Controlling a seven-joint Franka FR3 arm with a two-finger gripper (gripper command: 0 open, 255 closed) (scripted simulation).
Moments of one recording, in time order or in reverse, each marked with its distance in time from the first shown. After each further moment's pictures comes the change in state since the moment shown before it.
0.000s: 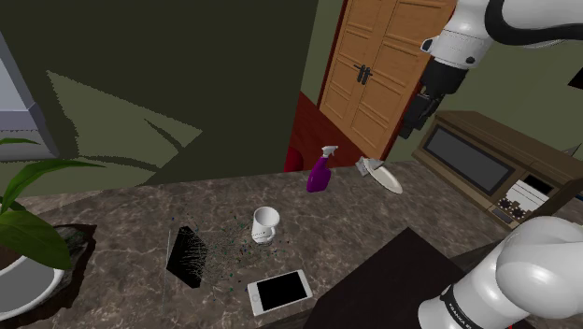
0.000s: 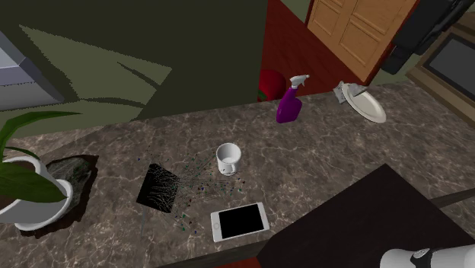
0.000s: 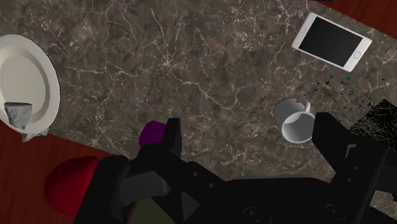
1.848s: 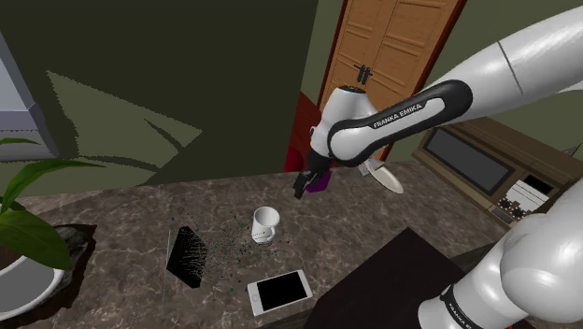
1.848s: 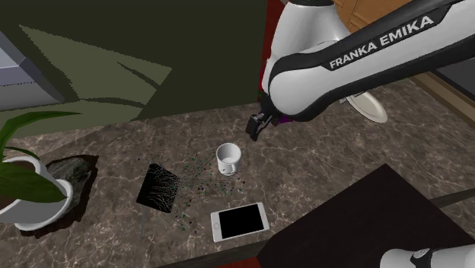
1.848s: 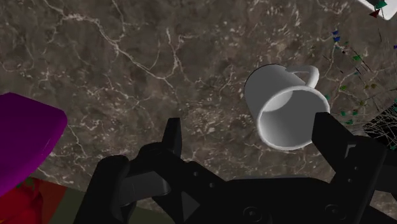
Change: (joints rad) arm 0.101 0.737 0.155 -0.091 0.091 0.880 0.077
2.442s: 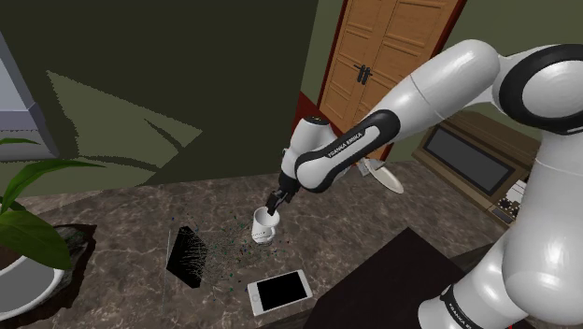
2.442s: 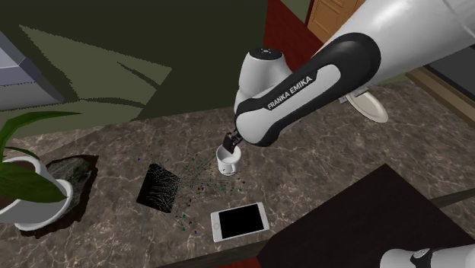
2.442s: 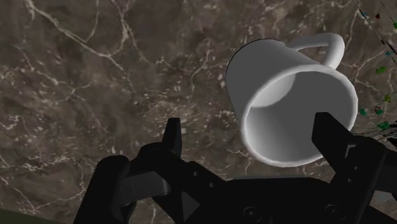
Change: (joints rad) arm 0.056 0.354 0.007 0.172 -0.061 0.201 0.057
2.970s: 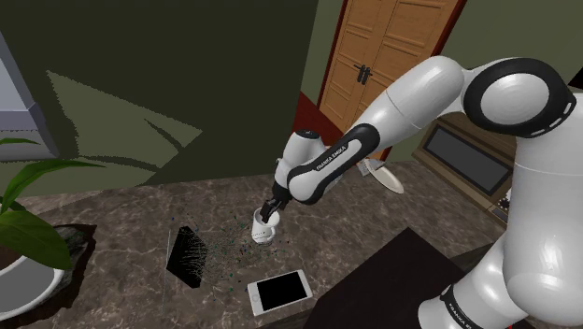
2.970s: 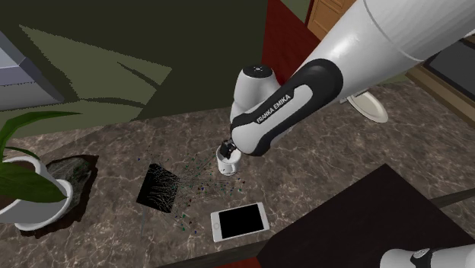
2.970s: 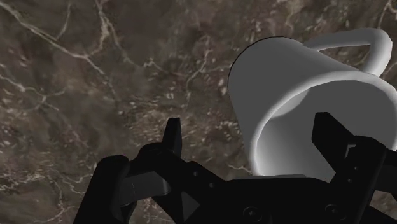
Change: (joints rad) arm 0.024 0.132 -0.018 0.060 -0.023 0.075 0.013
